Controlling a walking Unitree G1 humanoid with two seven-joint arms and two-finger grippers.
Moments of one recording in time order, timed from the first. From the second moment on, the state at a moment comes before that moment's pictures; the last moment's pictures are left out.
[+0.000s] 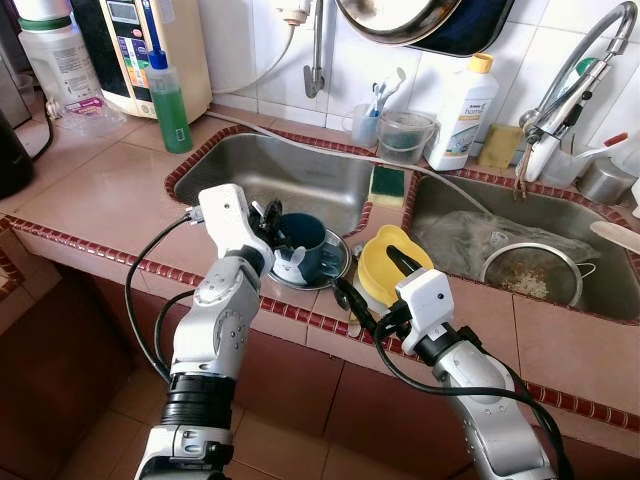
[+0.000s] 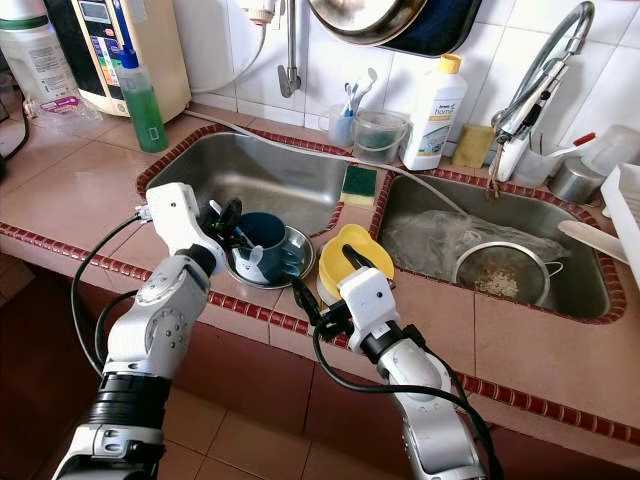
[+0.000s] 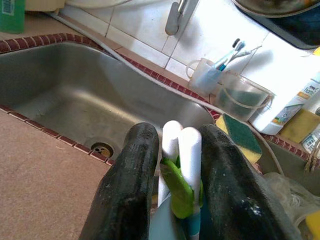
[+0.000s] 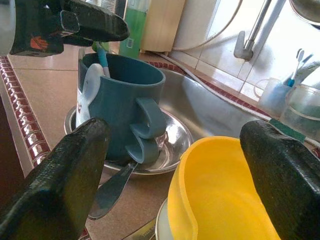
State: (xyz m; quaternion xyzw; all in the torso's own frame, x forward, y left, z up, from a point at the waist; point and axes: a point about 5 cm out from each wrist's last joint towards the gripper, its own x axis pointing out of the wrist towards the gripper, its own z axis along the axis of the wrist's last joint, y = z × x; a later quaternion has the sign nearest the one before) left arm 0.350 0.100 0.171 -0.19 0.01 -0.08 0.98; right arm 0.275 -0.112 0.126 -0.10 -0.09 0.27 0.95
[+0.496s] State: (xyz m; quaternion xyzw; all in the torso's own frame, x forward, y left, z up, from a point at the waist) left arm 0.353 0.097 0.180 -0.19 0.00 -0.08 0.98; right arm 0.275 -0.111 0.126 -0.10 -0.09 0.27 0.95
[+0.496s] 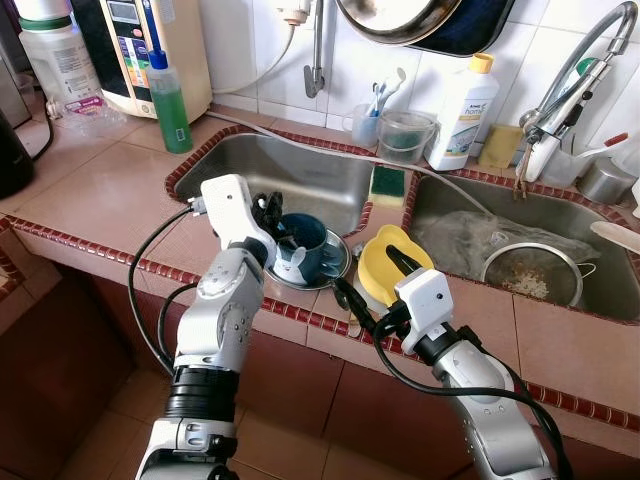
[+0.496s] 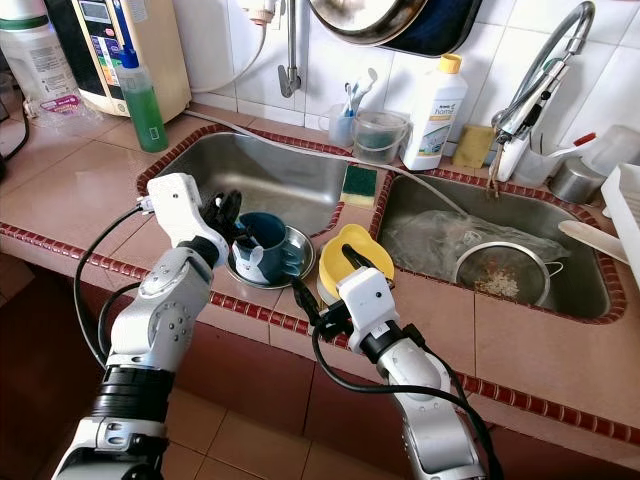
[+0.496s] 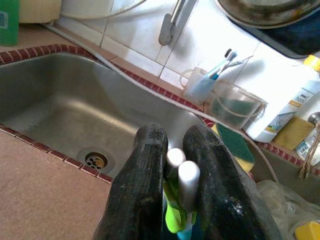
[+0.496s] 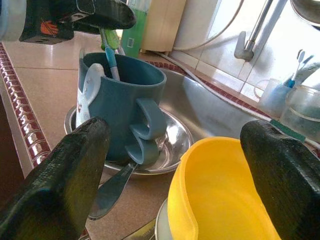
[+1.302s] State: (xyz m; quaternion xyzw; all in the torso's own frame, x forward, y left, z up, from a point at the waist) left arm 0.352 0.094 0.181 -0.19 -0.01 -0.09 0.98; right arm 0.275 -0.111 0.126 -0.10 -0.09 0.27 0.95
